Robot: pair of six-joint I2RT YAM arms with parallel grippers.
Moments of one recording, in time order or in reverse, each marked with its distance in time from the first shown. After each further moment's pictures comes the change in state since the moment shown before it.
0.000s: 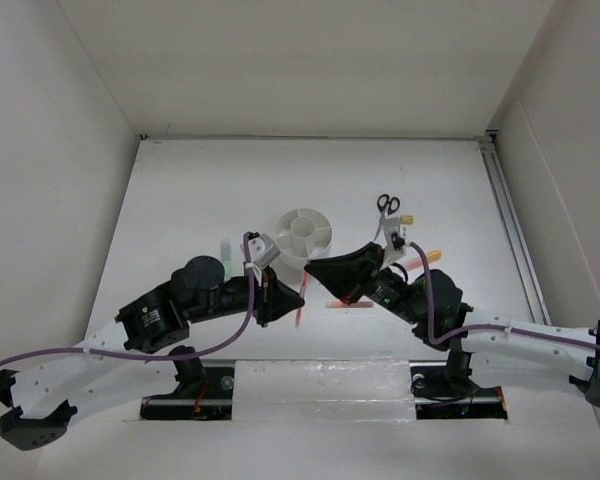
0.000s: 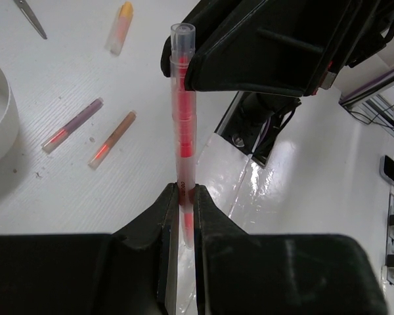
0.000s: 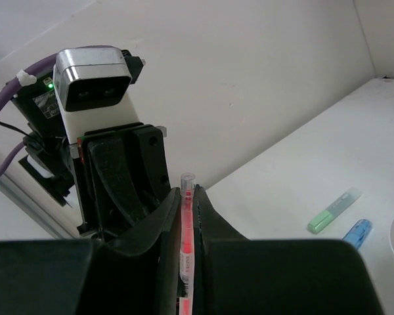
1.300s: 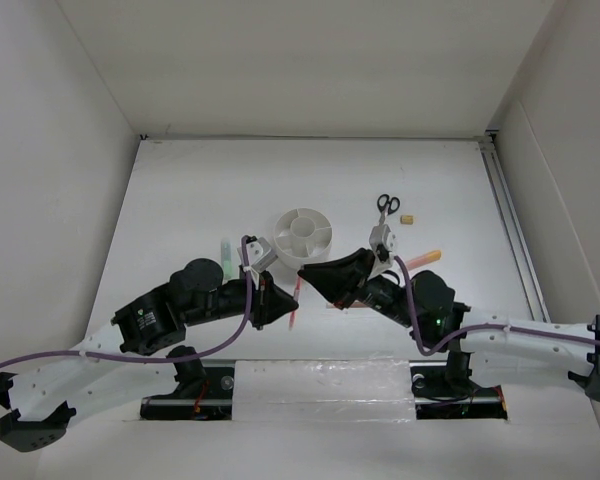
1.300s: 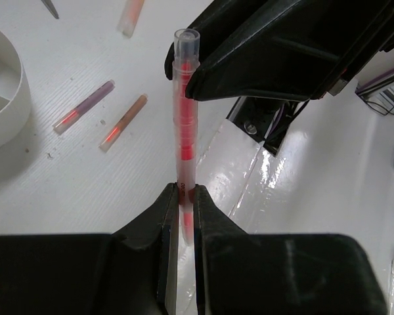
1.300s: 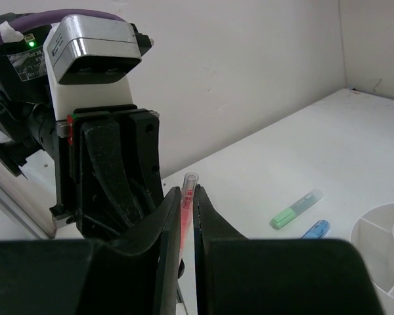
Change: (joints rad) left arm 0.000 -0.029 -0.002 -0.074 -0.023 0.012; right arm 0.057 0.023 0.039 -0.090 0.025 -0.220
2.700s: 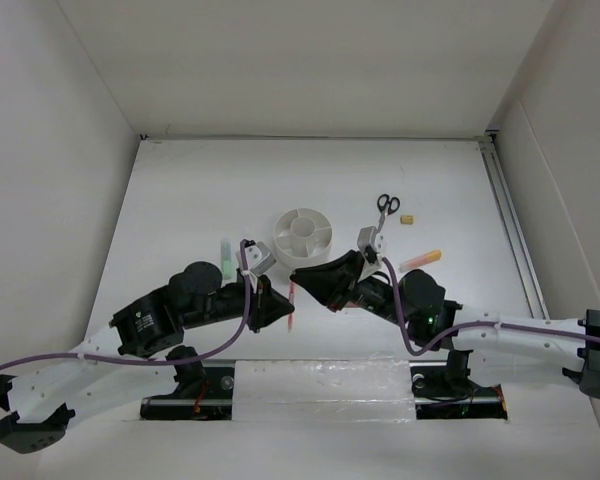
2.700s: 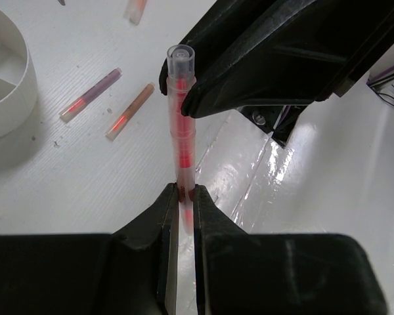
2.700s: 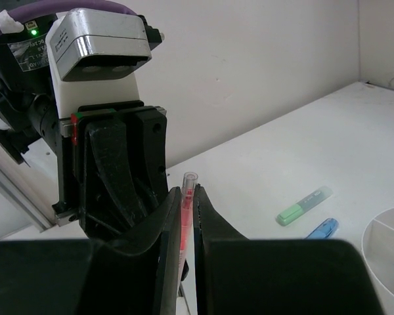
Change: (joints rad) left arm 0.000 -0.024 -0.019 -0.034 -0.010 0.014; right arm 0.006 0.060 0.016 0.016 -0.044 -0.013
